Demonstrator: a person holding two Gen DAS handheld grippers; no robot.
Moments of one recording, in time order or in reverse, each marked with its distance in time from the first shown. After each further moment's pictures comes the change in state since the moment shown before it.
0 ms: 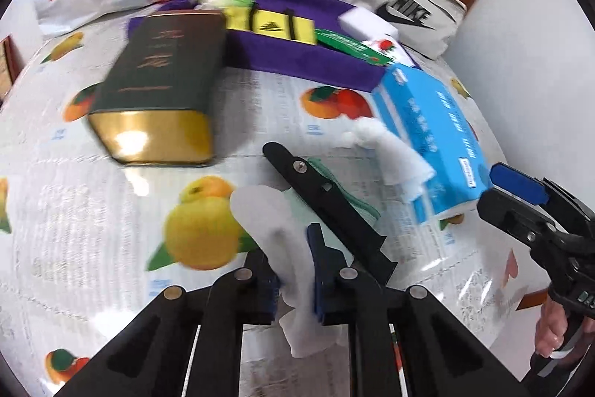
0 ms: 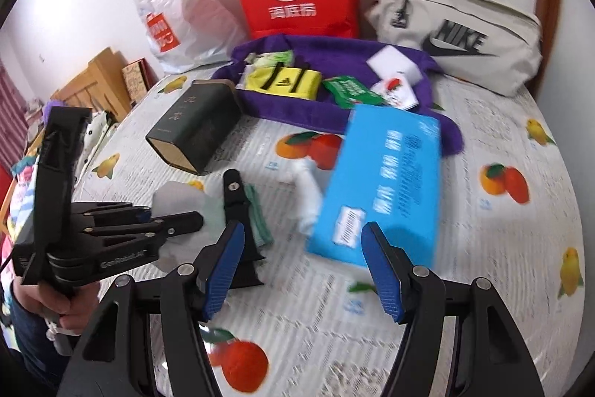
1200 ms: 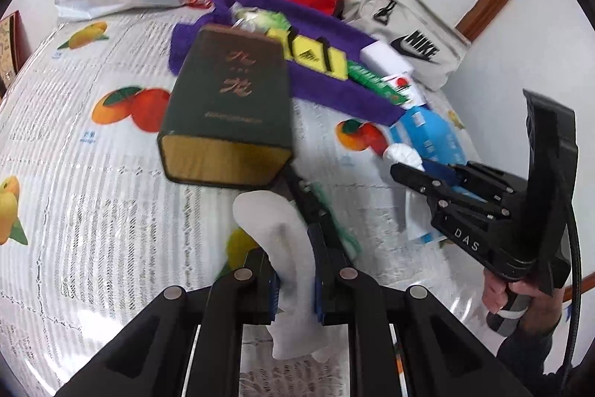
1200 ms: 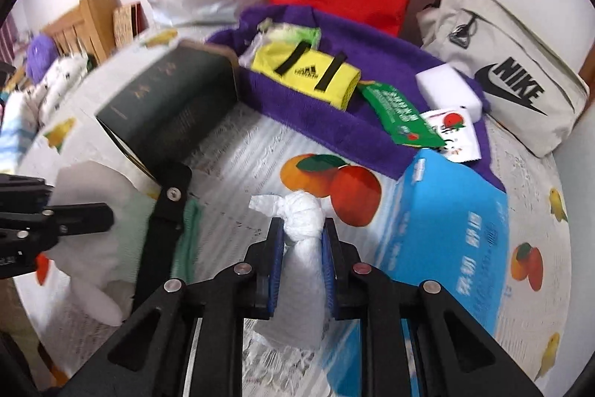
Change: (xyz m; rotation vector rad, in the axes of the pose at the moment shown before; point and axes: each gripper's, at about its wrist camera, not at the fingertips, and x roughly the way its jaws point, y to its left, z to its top) left arm -0.023 0.048 0.018 -0.052 -0.046 -0.108; right arm 0.083 0.033 0.039 -0.189 0.074 -0.116
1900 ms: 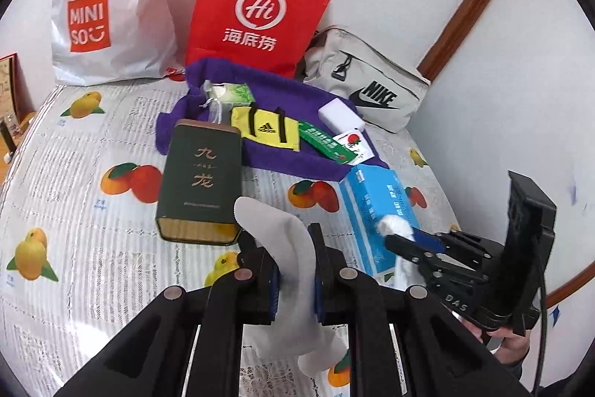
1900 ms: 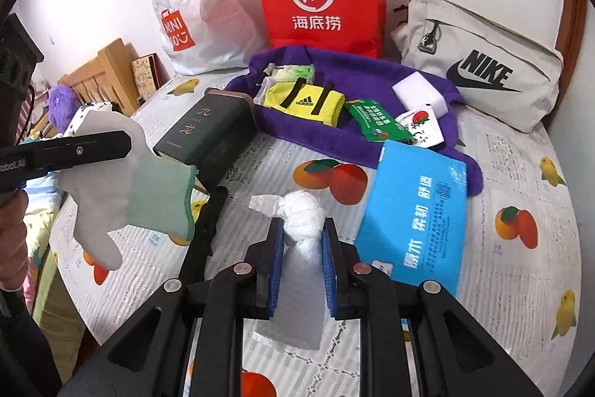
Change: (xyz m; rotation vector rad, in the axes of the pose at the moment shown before) left arm -0.066 -0.028 0.026 0.030 -0.140 -0.033; right arm -0.068 -0.020 -0.026 0.118 -0.108 0.103
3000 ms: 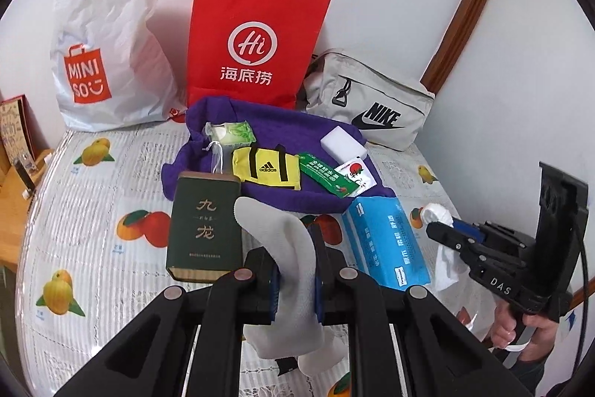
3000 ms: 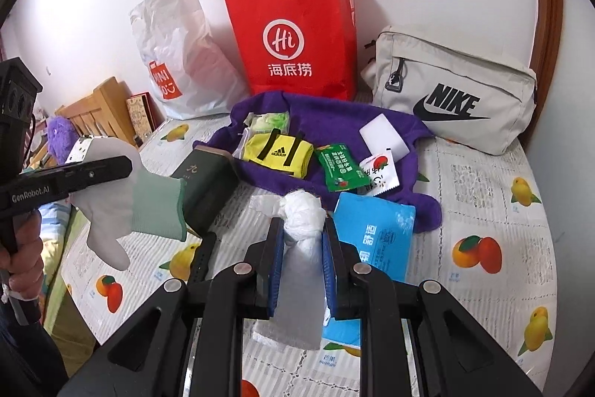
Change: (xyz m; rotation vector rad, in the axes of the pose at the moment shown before) left arm -0.012 -0.032 0.037 0.078 -0.060 0.080; right arm -0.045 -0.035 0.034 0.060 -0.089 -0.007
